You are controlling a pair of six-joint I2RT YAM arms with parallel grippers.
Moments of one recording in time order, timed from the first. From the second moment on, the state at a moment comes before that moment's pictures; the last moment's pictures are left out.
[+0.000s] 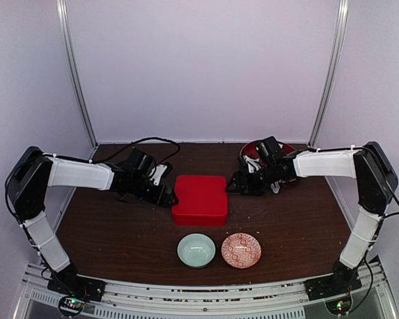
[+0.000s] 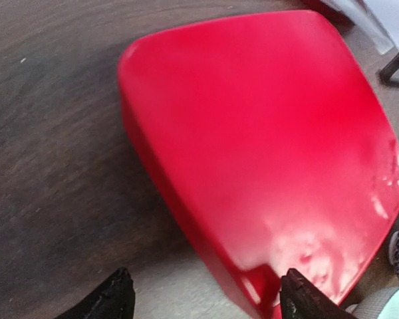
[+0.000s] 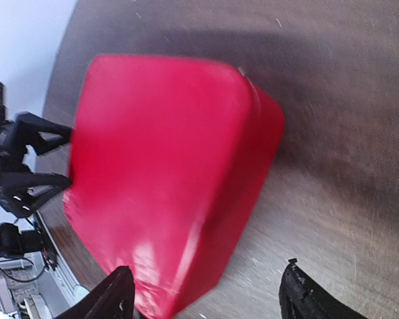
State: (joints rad) left arm -0.62 1.73 1.01 -0.17 0.24 -0.19; right arm 0.54 1.79 1.19 -0.29 -0.45 0.49
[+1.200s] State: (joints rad) left arm -0.48 1.16 1.02 -0.31 -0.05 -0.25; right arm 0.31 0.97 0.88 -0.26 -0.19 0.41
